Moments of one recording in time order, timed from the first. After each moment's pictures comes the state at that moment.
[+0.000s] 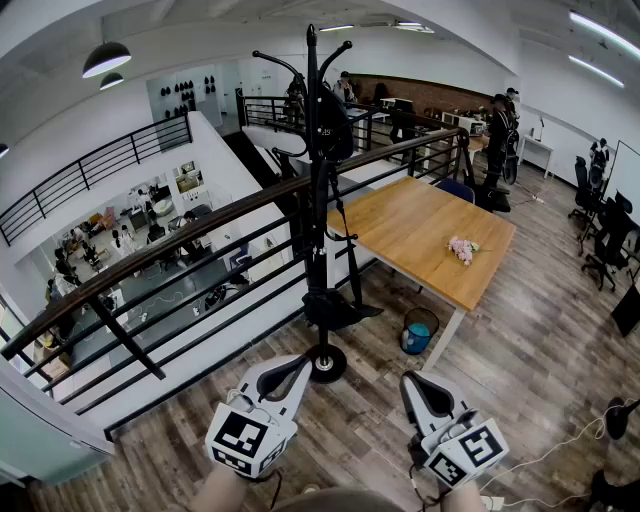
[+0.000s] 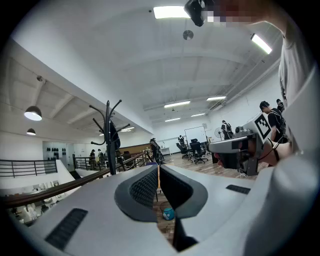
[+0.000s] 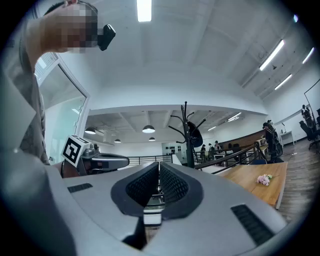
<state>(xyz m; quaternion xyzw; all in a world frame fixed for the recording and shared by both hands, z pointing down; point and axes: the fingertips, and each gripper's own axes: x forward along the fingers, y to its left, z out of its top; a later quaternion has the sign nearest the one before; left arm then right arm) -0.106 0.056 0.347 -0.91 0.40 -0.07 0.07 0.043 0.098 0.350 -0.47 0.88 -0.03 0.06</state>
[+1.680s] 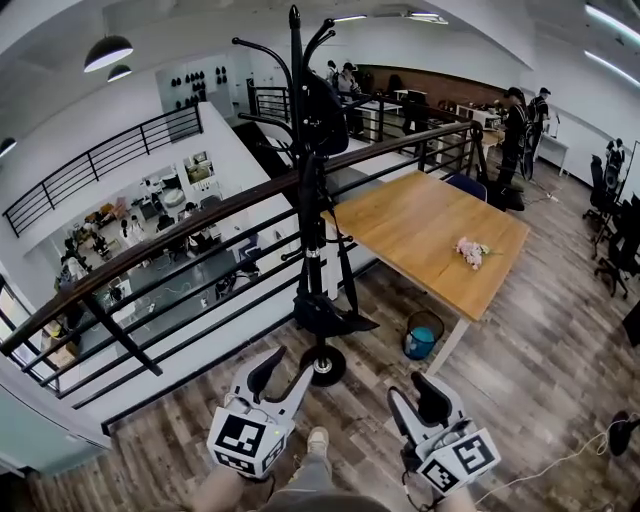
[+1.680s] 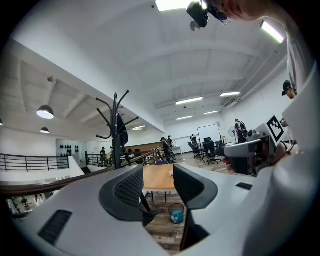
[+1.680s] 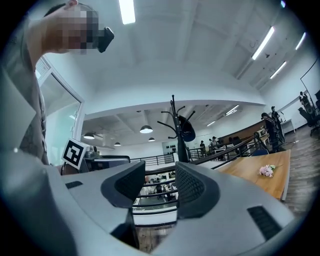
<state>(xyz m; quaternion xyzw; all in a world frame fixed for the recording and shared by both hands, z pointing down) -0.067 -0.018 0.373 -0.88 0.47 -0.06 0.05 0.099 0.032 0.389 -0.46 0.88 -0.07 0.08</state>
